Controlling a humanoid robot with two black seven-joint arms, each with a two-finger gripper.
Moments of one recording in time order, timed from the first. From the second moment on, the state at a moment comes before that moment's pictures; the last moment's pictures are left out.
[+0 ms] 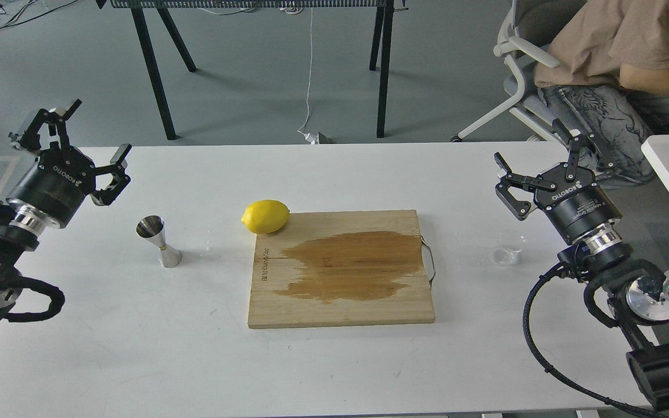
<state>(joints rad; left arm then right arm) -0.46 0.66 -0.76 -0.95 0.10 -0.49 -0.49 0.24 -0.30 1.31 1.14 0.19 0.49 -0.15</state>
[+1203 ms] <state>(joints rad) -0.49 0.90 -0.78 -1.26 0.85 -0.26 -0.49 0.23 -0.30 1.31 1.14 0.19 0.49 -0.15</state>
